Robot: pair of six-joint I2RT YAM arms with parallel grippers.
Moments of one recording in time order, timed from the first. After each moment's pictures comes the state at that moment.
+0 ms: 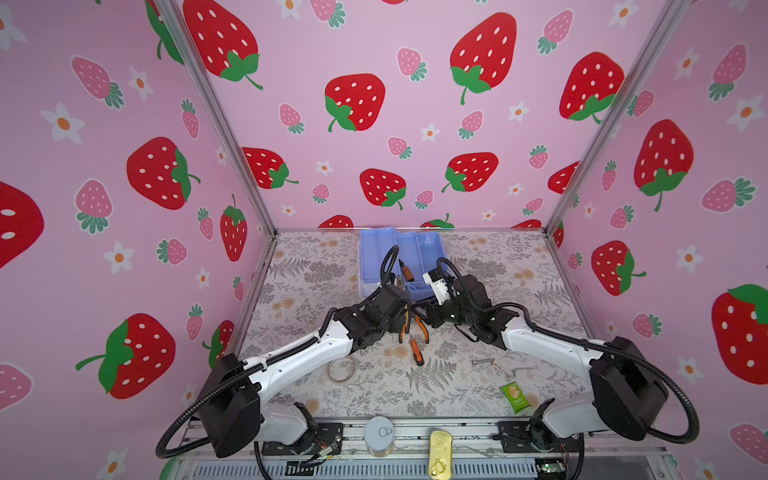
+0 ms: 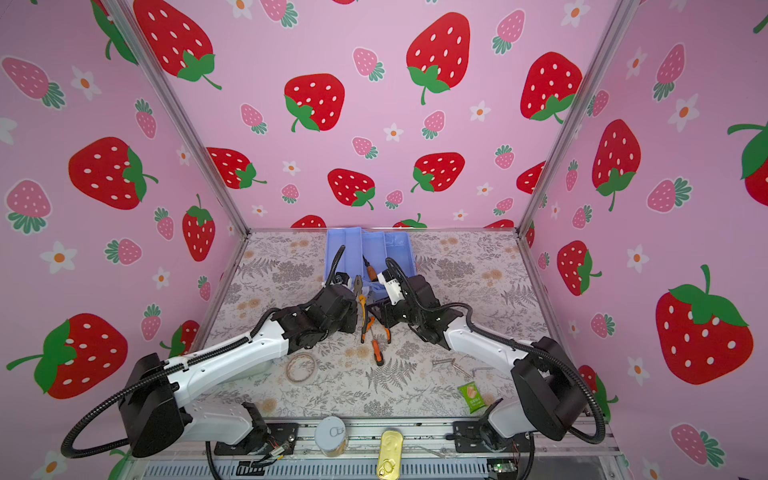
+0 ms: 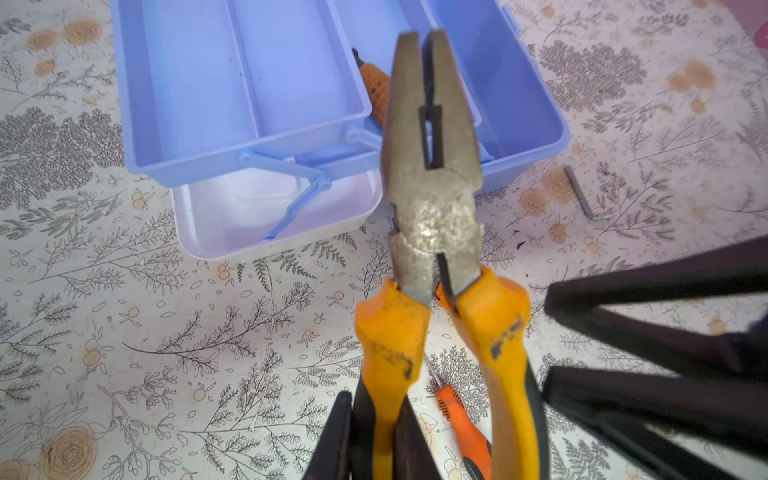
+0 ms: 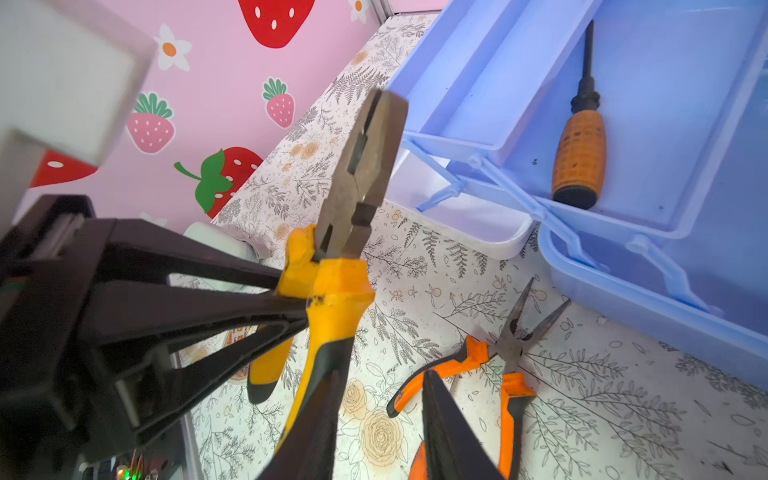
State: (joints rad) left arm -0.82 1.36 1.01 -0.50 -0.35 -0.50; right arm 0.80 1.44 0.83 0.12 -0.35 0.32
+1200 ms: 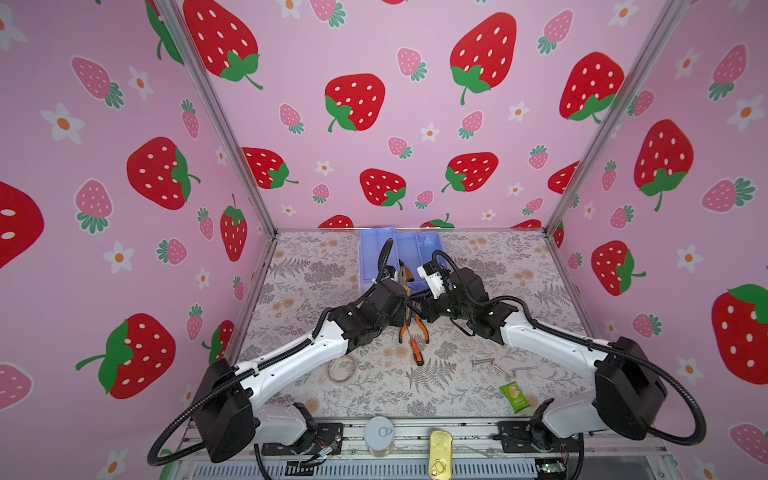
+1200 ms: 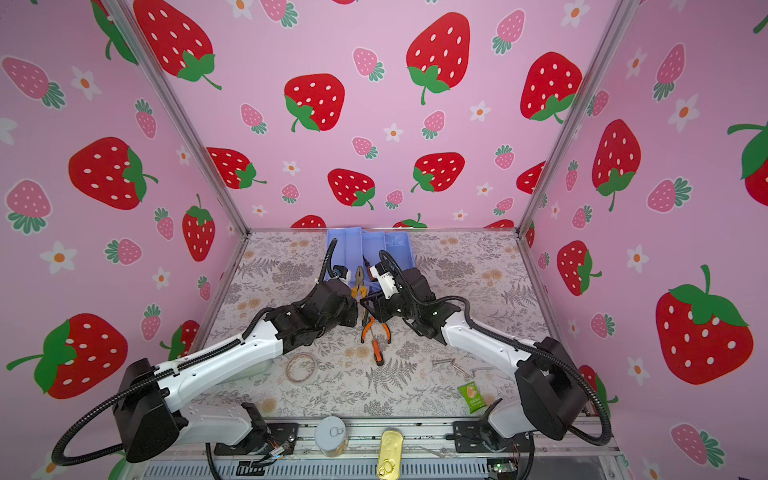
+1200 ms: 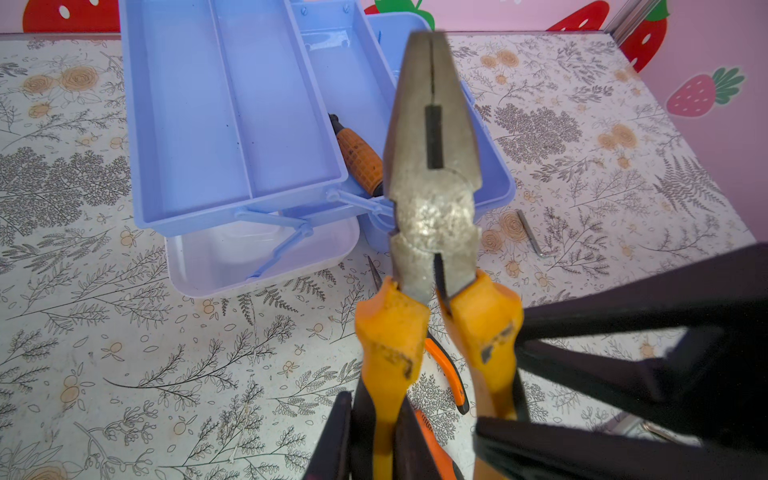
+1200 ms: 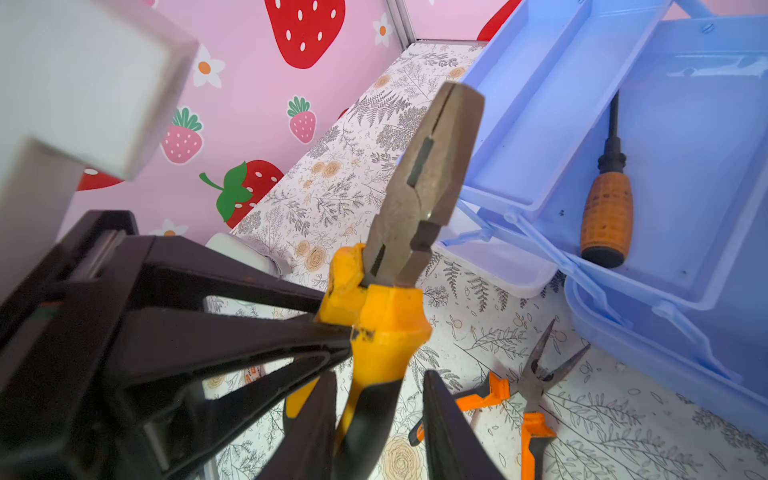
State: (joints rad) left arm -0.81 1.33 1.02 -0.45 -0.33 -0.49; right arm 0.83 1.45 0.94 0.06 -0.35 0.30
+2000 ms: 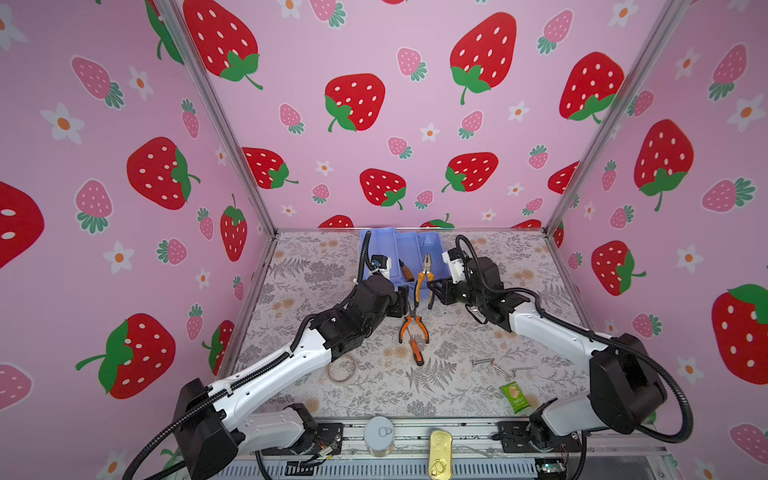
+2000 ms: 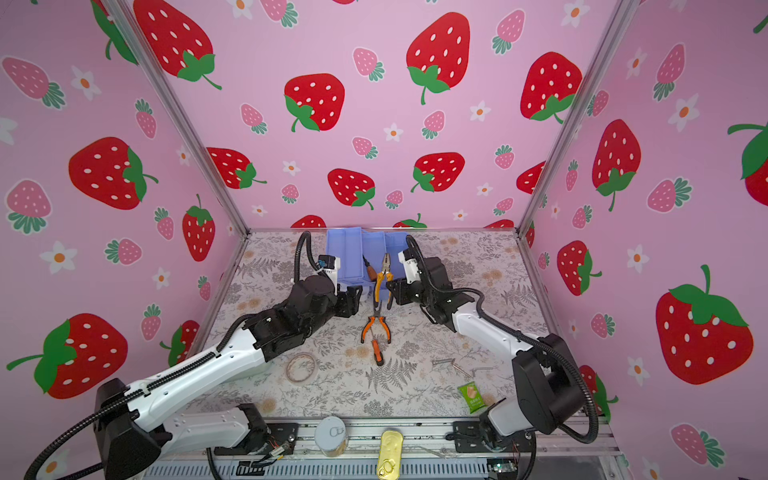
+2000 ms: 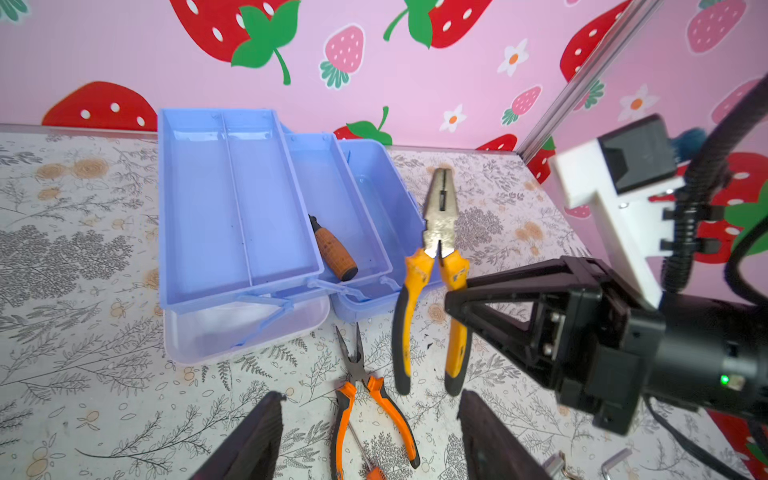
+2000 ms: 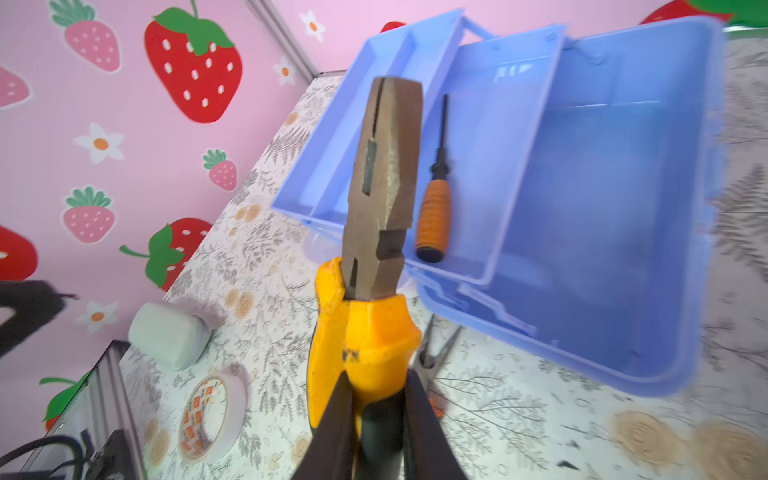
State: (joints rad) left arm -0.81 1.19 1.00 -0.31 -0.35 -0.48; right arm 0.60 1.46 0.94 0.03 -0.31 0.36
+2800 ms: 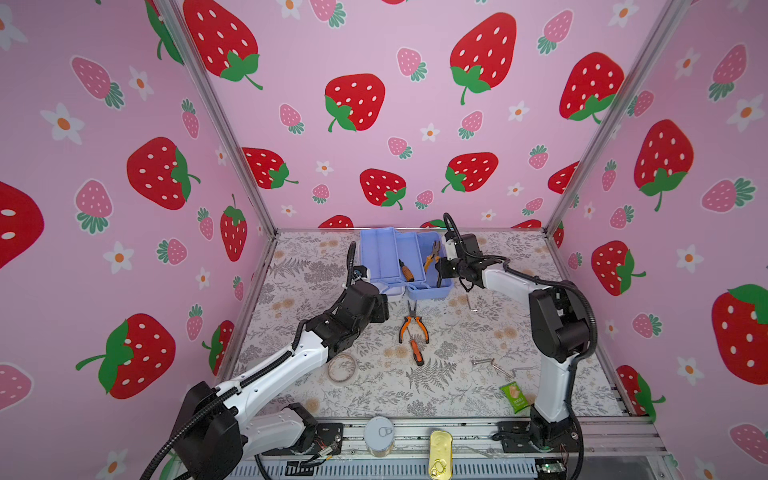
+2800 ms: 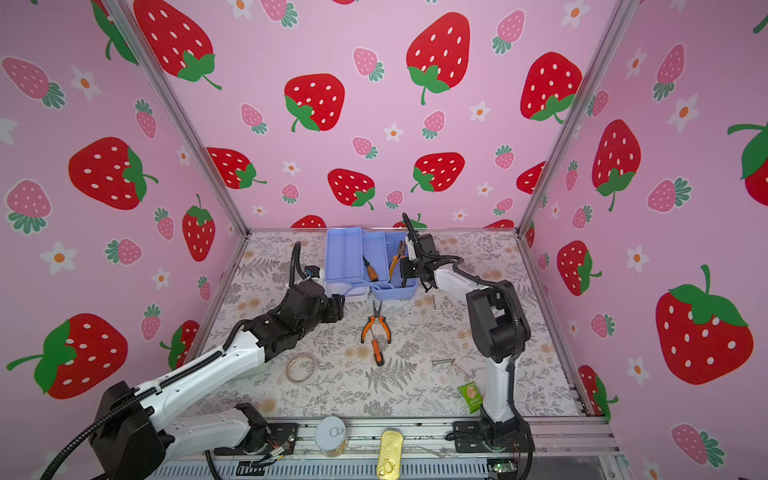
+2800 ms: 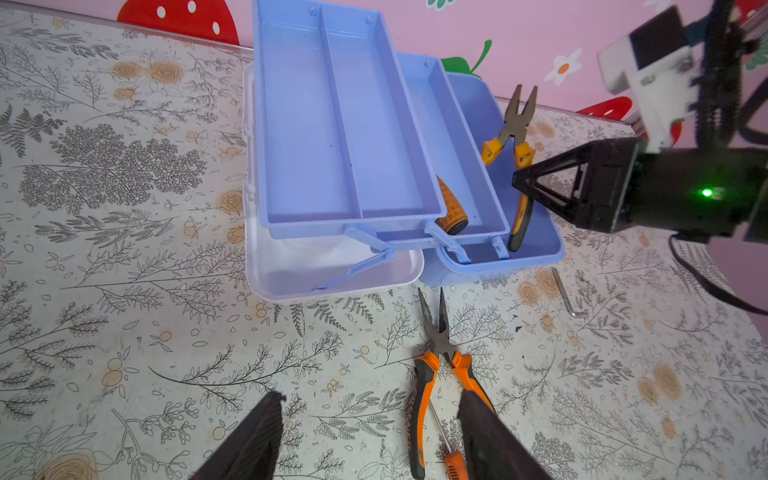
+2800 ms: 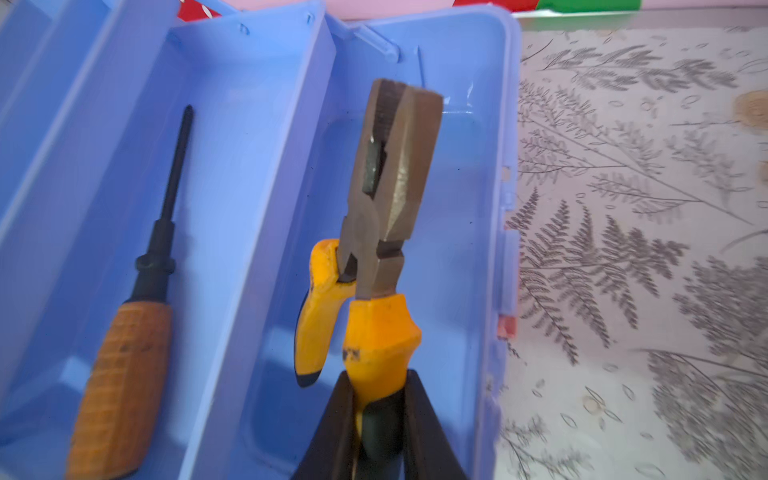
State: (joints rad) left arm -0.65 1.19 0.84 -0.30 -0.29 -0.53; right arm 0.49 2.03 1.46 -0.18 -0.15 0.23
